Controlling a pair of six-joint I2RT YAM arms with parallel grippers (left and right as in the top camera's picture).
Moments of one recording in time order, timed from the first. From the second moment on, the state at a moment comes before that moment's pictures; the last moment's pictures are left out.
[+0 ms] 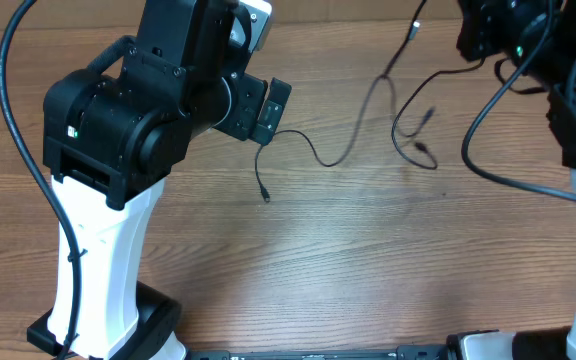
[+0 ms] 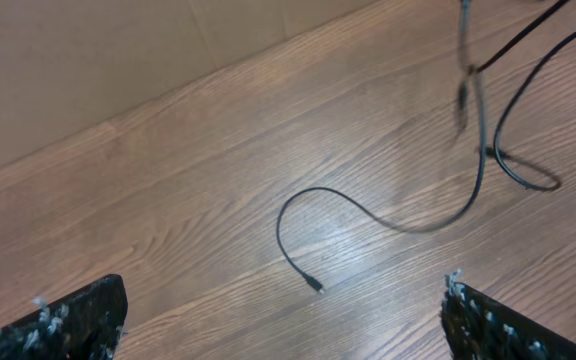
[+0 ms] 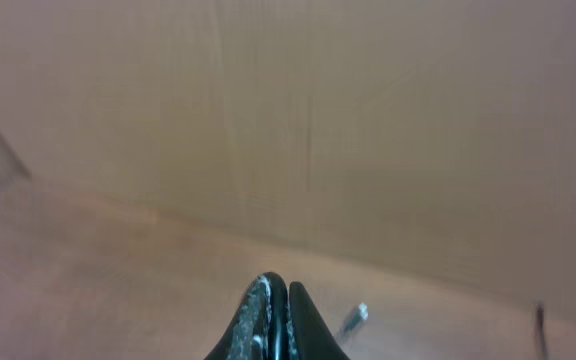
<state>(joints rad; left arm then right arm) -0.50 1.80 2.67 -1.67 -0.10 -0.01 0.11 1.54 2.14 -0.90 -0.24 -0.02</state>
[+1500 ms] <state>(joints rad) -0.50 1.80 2.67 -1.67 -0.06 -0.02 -0.52 1.72 2.49 -1.03 -0.19 -0.07</state>
